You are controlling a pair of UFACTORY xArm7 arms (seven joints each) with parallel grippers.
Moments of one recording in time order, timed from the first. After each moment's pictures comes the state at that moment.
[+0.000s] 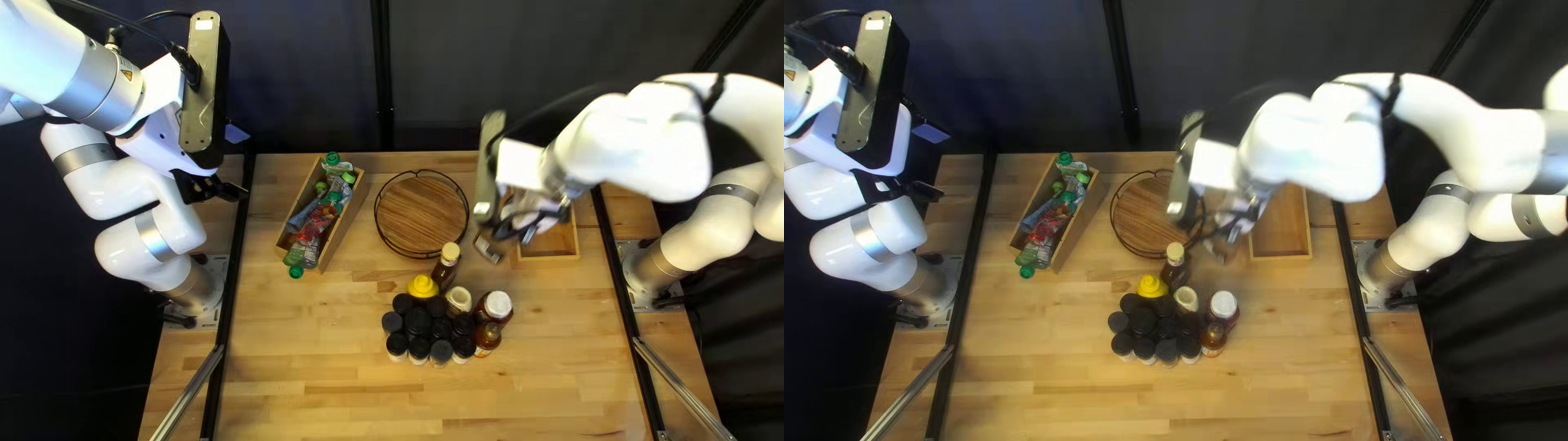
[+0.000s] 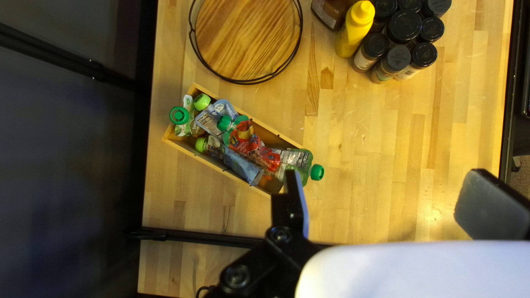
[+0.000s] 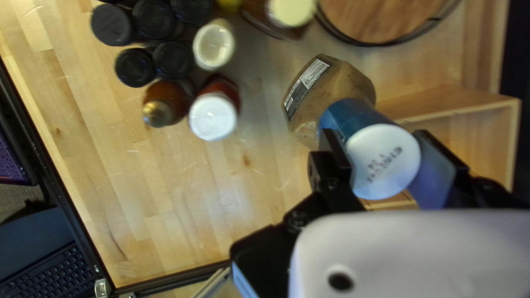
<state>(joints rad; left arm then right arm) -1.10 -1.05 0.26 1.09 0.68 1.86 -0.69 2.47 0.58 -2.66 0.96 0.15 1.29 0.01</state>
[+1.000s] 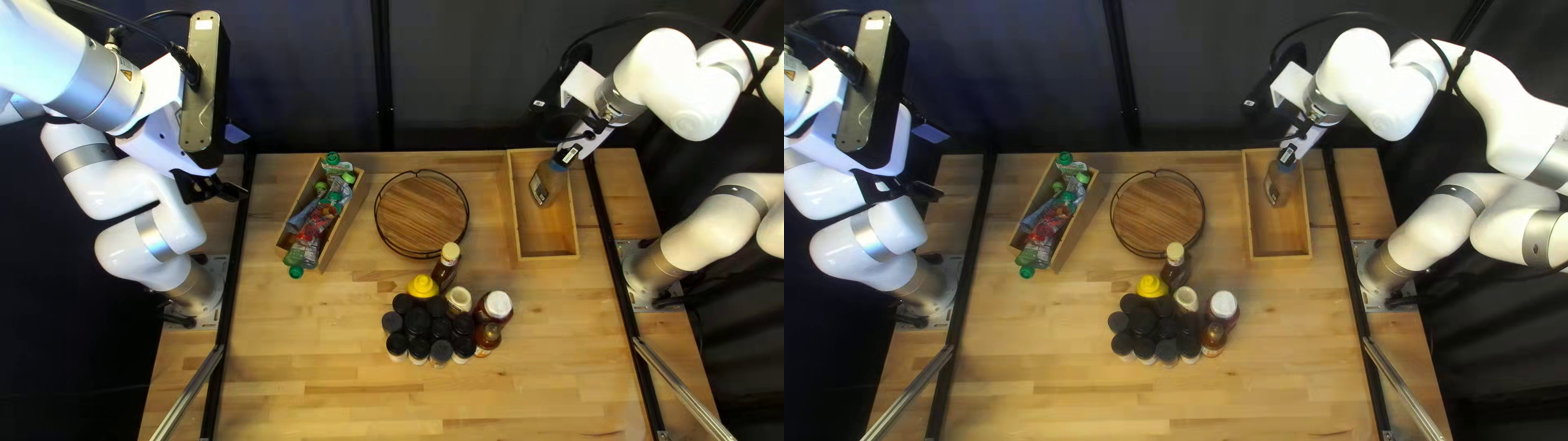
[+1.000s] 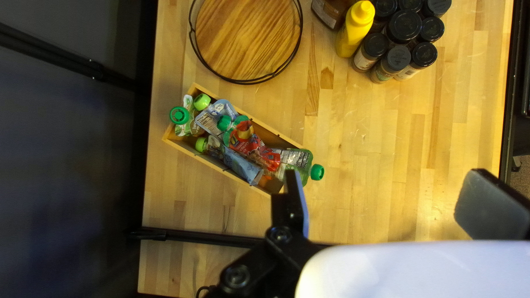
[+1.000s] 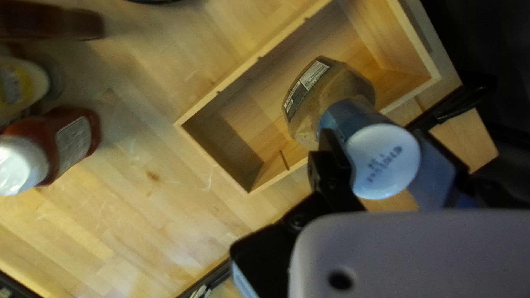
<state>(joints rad) -1.10 -1.05 0.26 1.09 0.68 1.86 -0.69 2.29 0.79 -2.90 0.59 0.07 1.19 0.03</state>
